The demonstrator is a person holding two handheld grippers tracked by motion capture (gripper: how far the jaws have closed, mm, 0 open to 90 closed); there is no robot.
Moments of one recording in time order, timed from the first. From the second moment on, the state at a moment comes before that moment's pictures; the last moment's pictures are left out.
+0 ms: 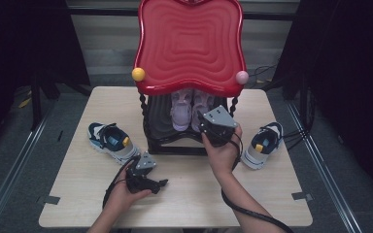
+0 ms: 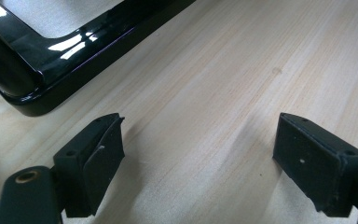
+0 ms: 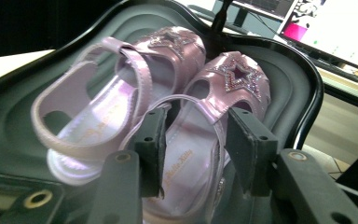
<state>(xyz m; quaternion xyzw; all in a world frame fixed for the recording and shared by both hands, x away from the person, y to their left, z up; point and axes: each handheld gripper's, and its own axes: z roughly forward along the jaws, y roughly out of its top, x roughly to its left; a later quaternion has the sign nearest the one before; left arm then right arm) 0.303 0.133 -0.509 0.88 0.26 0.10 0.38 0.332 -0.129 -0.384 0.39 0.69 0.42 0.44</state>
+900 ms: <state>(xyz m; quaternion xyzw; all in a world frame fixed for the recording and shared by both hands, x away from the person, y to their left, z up) 0.303 0.133 -0.509 0.88 0.26 0.10 0.38 0.293 -0.127 -0.377 0.33 0.77 0.45 0.30</state>
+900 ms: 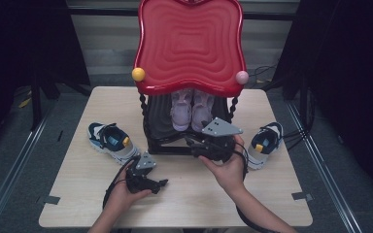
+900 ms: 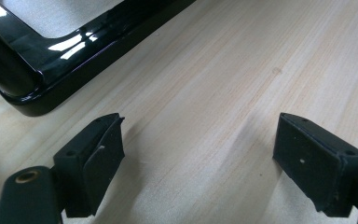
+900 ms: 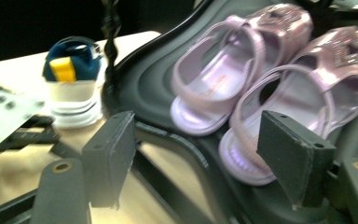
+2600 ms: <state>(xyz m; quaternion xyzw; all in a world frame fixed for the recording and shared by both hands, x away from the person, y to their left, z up) 0.303 0.133 -0.509 0.88 0.26 0.10 0.38 0.250 -0.212 -0.499 0.31 0.87 0.36 0.12</state>
